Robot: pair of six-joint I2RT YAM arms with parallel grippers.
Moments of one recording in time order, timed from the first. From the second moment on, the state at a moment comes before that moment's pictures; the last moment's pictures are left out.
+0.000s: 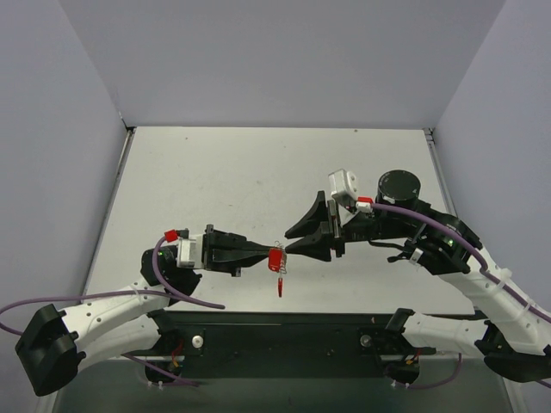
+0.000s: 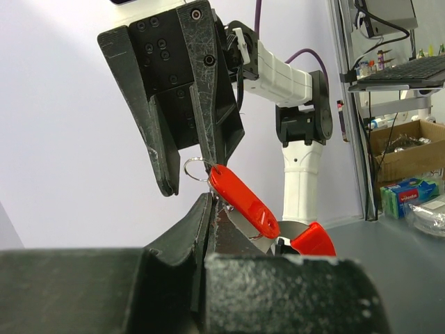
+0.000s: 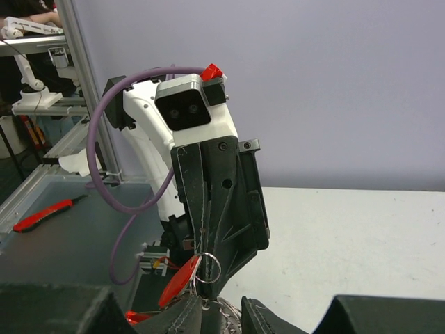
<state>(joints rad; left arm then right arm) -0.87 0.95 0.49 1.31 0.69 -0.33 0.91 1.03 1.40 -0.57 -0.64 -0.13</state>
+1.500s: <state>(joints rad) -0.87 0.98 0.51 1.31 0.69 -0.30 0.91 1.04 1.40 -0.62 -0.70 -0.16</state>
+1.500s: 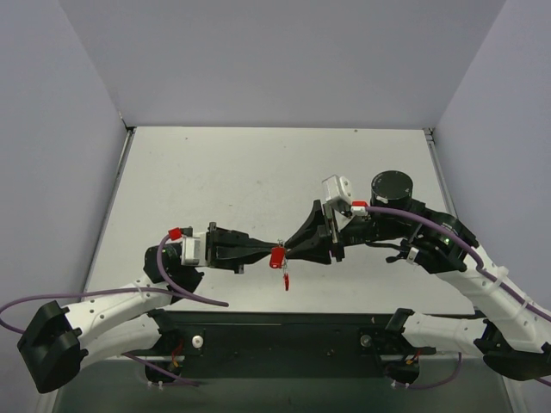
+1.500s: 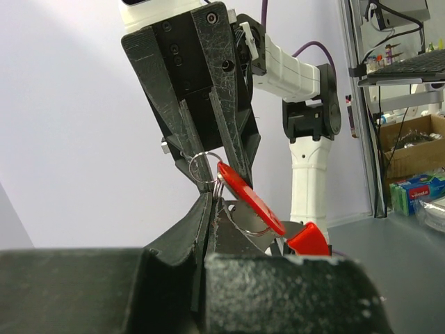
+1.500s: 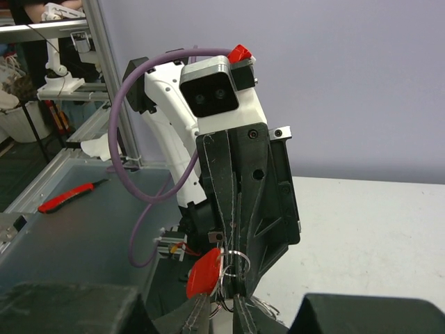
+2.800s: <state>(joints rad) -0.85 0.61 0.54 0.90 0.35 -0.19 0.91 1.07 1.40 -0.64 -0.68 -0.19</state>
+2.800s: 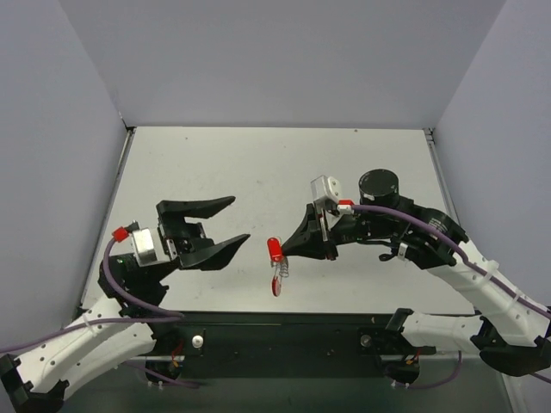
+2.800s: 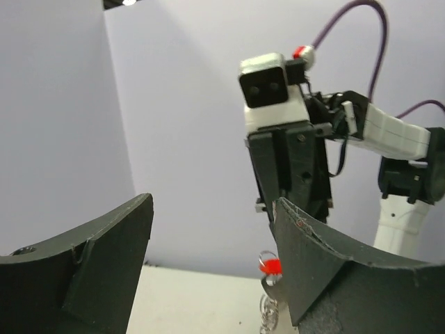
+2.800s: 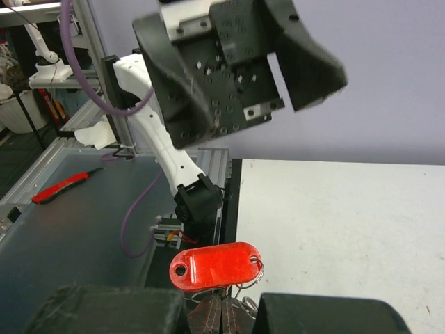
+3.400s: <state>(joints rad) -0.84 1.04 1.48 -0.55 0.59 0.01 0.91 1.20 1.55 -0.94 -0.65 -0.35</state>
